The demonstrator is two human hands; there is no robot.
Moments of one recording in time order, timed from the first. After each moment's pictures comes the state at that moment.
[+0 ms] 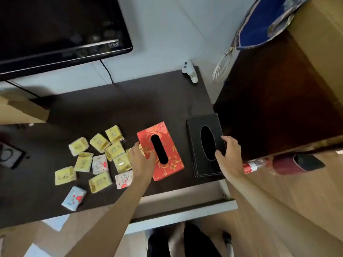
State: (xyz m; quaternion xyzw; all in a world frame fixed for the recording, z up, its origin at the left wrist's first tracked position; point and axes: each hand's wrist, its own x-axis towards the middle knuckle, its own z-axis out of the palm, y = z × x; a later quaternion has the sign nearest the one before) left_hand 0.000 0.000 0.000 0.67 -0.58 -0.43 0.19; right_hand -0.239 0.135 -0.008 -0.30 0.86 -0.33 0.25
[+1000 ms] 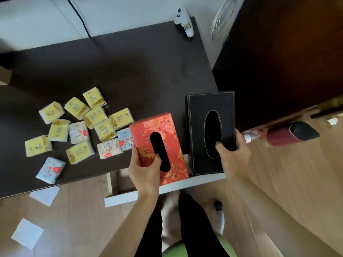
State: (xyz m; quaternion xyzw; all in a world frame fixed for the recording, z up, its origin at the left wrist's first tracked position) left_hand 0.020 0.131 -0.042 0.67 -0.43 -0.50 0.33; right_hand -0.191 0.224 -0.042 -0.15 0.80 -0.51 0.29
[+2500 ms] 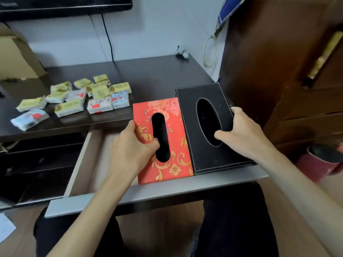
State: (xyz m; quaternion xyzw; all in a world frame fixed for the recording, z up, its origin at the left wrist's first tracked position) left_hand 0.086 0.245 -0.146 0.53 -0.75 -0.22 0.34; right_hand -0.164 0.347 -0.131 -0.45 0.83 -0.29 0.12
